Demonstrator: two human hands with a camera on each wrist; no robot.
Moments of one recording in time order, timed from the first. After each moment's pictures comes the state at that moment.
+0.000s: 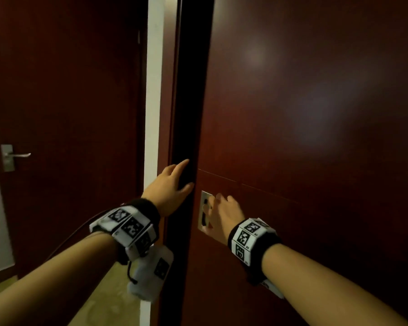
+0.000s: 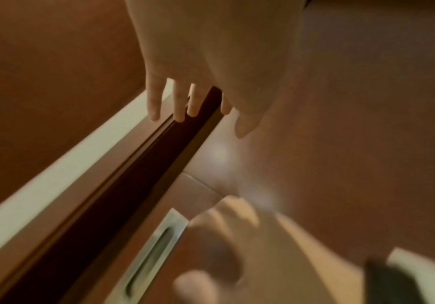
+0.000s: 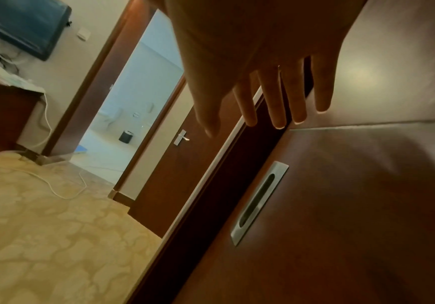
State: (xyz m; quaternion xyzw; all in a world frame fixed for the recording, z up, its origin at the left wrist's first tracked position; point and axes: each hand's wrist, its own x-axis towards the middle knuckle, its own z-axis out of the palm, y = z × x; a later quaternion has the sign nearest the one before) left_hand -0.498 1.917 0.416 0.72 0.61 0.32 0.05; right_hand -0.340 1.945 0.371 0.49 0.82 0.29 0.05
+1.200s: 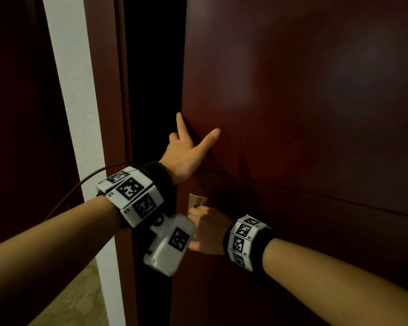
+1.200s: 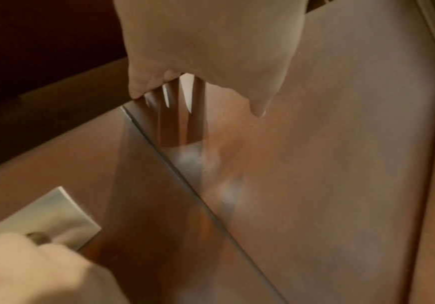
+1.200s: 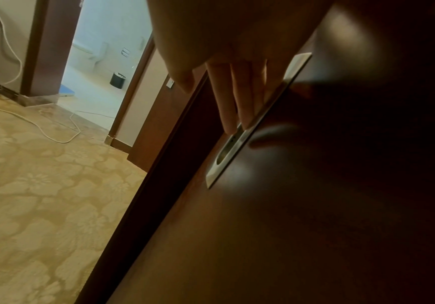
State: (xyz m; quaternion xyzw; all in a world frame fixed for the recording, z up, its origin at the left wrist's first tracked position) left_hand -0.473 2.091 0.440 0.71 0.45 0.41 0.34; right_hand -0.356 2.092 0.290 0.45 0.87 0.18 -0.04
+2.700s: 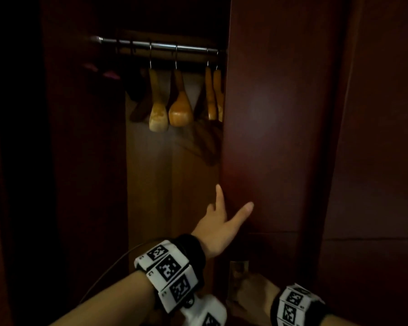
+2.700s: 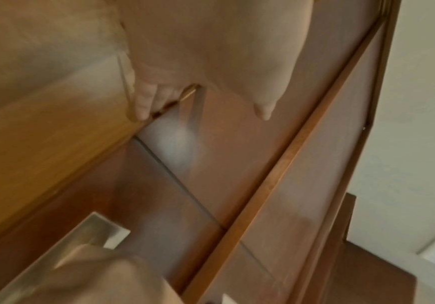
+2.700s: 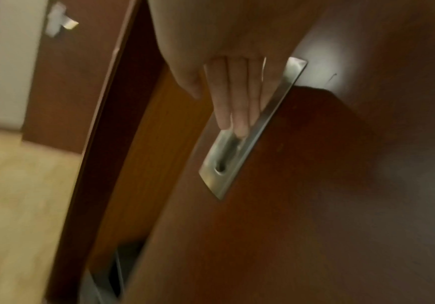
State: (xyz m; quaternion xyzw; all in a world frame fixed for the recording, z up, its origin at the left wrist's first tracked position) left_hand -0.321 1.983 0.451 0.84 0.24 0.19 0.44; right_hand -0.188 1.931 0.315 0.68 0.70 0.18 0.06
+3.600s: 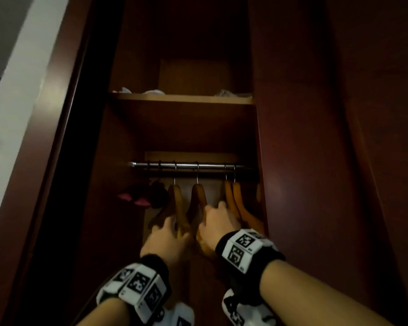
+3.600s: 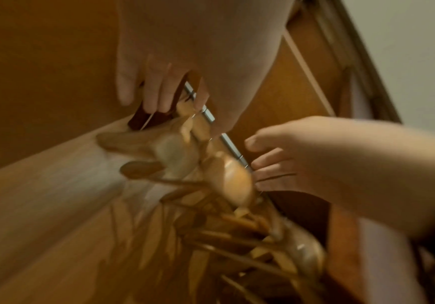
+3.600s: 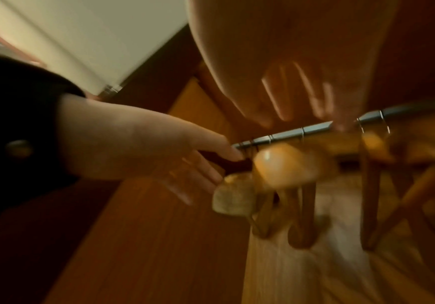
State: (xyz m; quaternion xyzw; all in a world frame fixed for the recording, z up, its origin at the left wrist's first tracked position) left_hand -0.368 2.141 0.623 0.80 0.41 0.41 0.15; right_hand -0.283 2.048 0.658 0.78 0.51 0.22 -0.28
